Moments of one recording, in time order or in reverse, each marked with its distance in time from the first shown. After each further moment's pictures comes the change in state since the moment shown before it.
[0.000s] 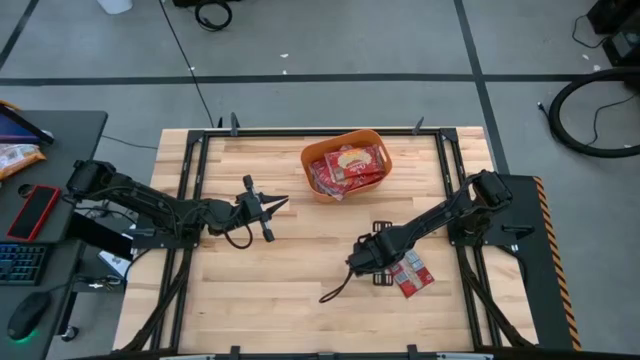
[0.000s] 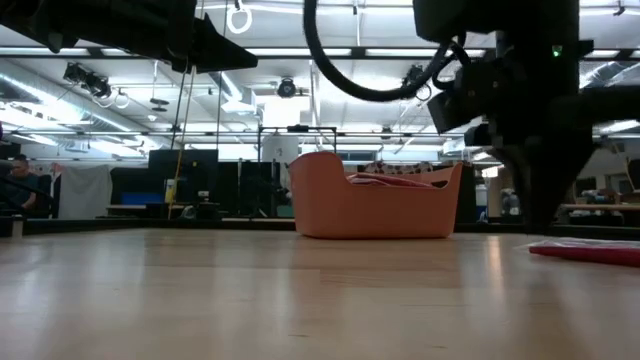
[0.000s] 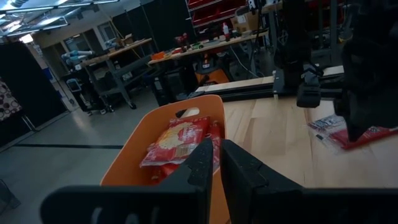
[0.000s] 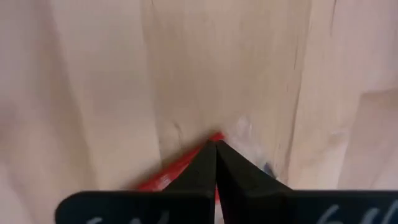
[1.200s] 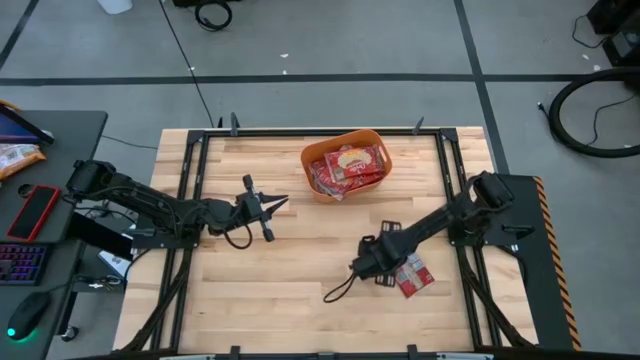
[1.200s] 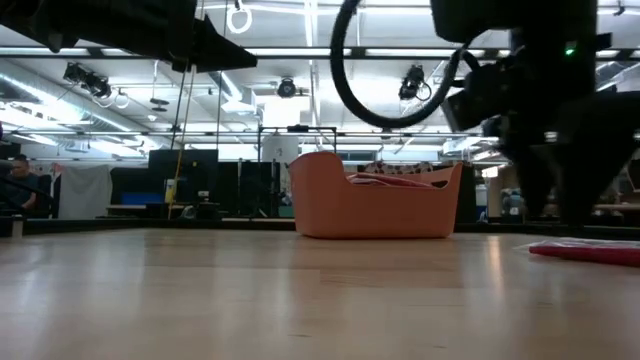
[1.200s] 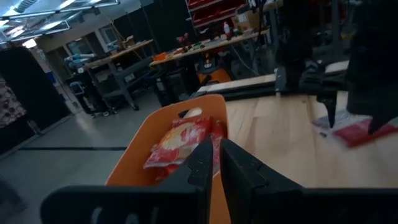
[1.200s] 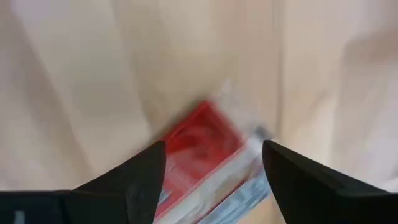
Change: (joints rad) left arm 0.000 0.000 0.000 0.005 -0.004 0.027; right arm 0.031 -0.002 0.005 -0.084 0.042 0.146
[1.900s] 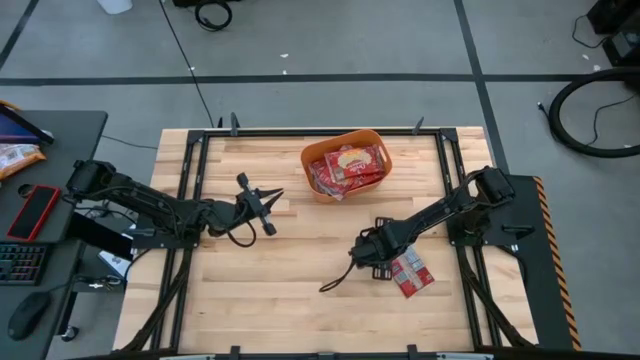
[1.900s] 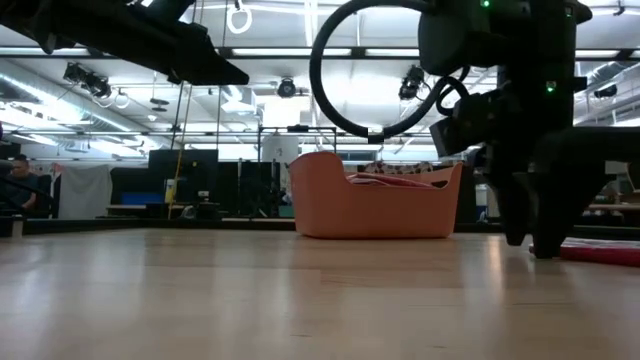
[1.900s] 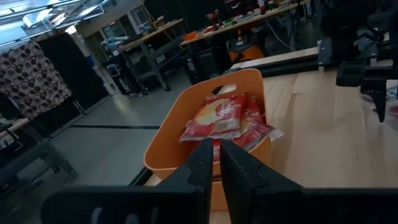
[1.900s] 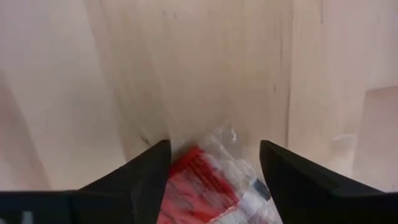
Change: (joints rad) left arm 0.000 0.000 0.000 -0.081 -0.162 -0.001; right arm -0.079 -0.011 -0.148 0.231 -0.037 -0.158
